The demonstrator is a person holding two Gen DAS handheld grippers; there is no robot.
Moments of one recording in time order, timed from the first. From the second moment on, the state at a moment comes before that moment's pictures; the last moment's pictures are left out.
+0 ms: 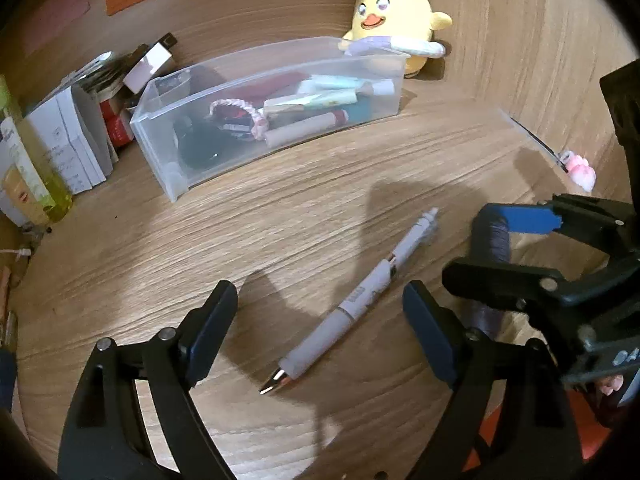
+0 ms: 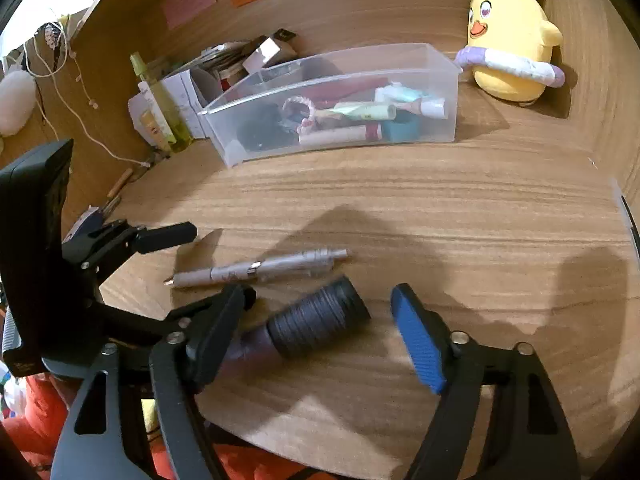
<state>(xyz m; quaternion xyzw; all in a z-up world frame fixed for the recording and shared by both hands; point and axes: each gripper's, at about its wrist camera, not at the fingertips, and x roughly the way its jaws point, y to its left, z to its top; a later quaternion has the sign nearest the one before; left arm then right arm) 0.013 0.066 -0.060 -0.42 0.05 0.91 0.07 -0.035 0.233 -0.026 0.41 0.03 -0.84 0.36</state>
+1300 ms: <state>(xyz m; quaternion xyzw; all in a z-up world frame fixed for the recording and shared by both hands) -0.007 0.067 -0.050 -0.42 0.04 0.90 0.08 -0.026 0.216 -0.022 0.37 0.10 -0.85 0.37</state>
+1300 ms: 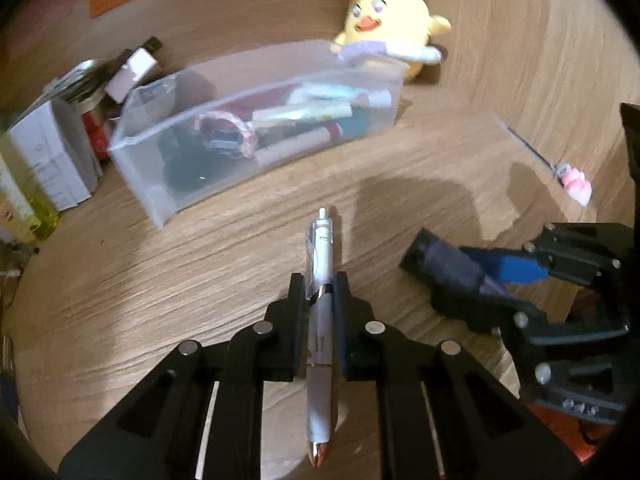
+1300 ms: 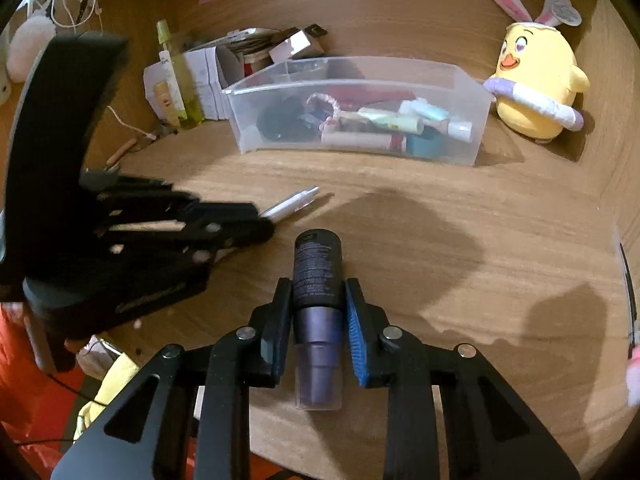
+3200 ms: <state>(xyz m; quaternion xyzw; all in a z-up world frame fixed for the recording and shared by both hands) -0.073 0.021 0.024 -0.35 -0.01 0.94 0.05 -0.207 0.143 0.039 0.34 0.12 -0.86 0.35</state>
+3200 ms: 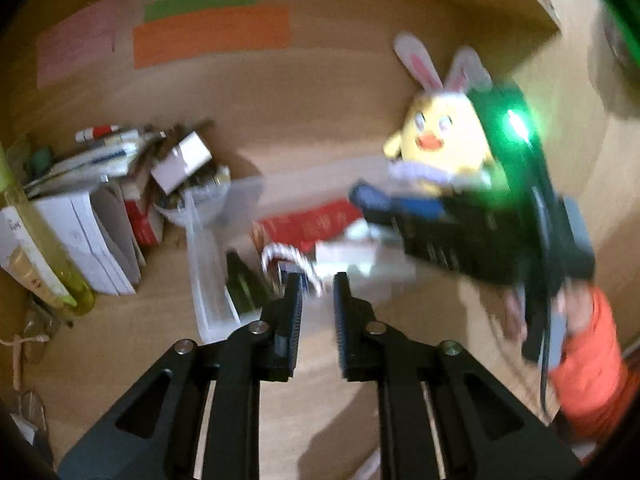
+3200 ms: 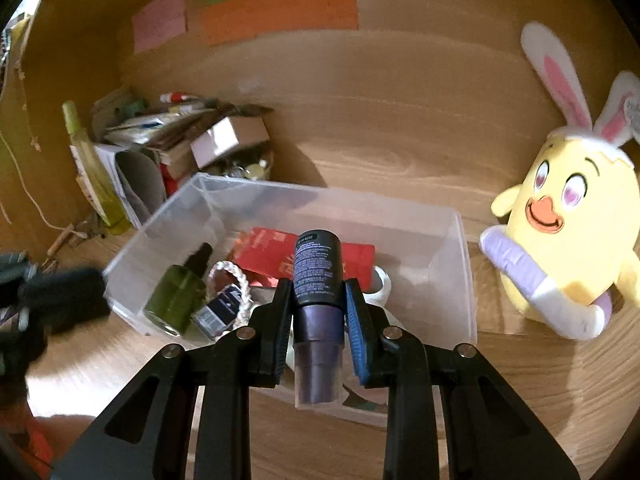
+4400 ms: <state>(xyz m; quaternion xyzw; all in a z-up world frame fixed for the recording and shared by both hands) -0.018 0.051 -0.036 -0.42 0.03 0.90 0.09 -0.213 0.140 0.031 0.36 0.13 -0.86 0.33</state>
